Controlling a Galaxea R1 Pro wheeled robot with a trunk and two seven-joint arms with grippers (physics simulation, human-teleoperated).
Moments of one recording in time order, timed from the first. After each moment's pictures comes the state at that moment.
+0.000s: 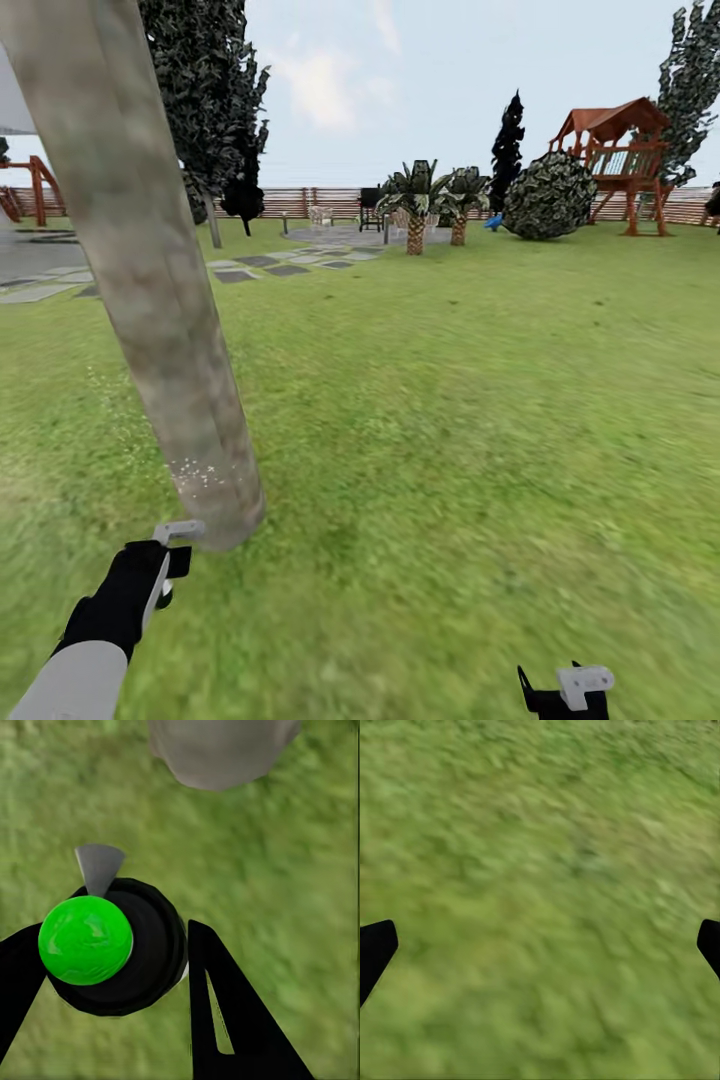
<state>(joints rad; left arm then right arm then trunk) -0.59 0.08 0.34 -0.81 -0.30 0.67 0.00 -0.33 -0.11 -0.61 -0.24 0.60 -0.60 0.09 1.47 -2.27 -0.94</state>
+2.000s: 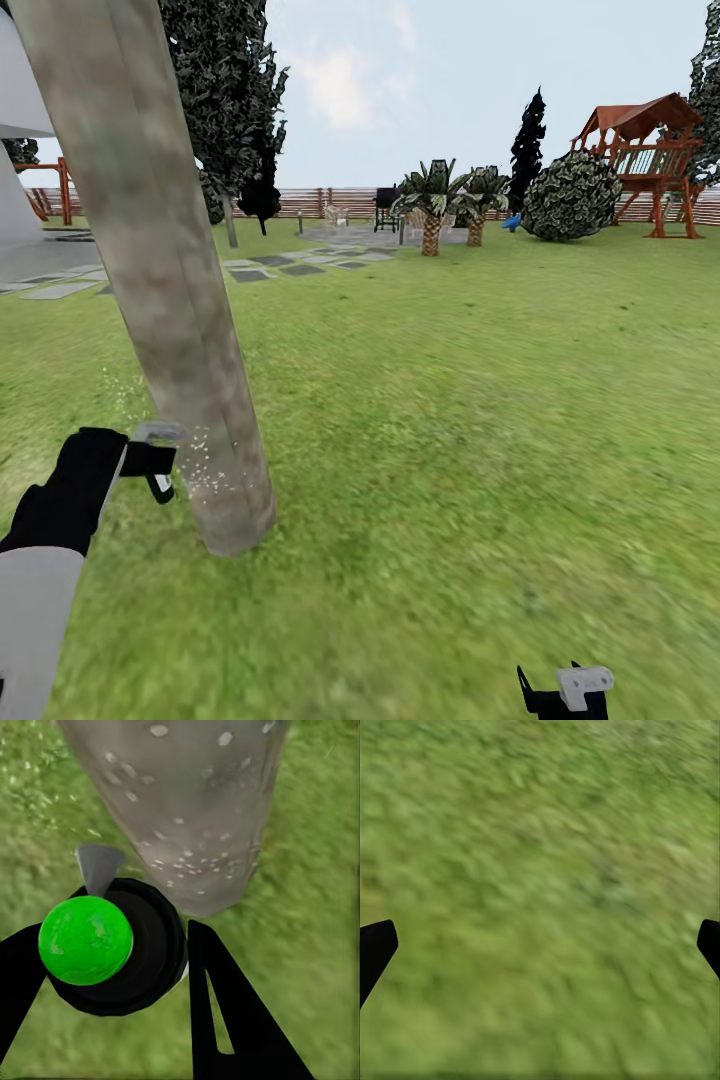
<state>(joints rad) -0.82 0.27 0.15 -1.04 -0.31 0.98 -0.40 -0.33 -0.11 -0.61 -0.24 0.60 -0.60 0.09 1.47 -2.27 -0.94</state>
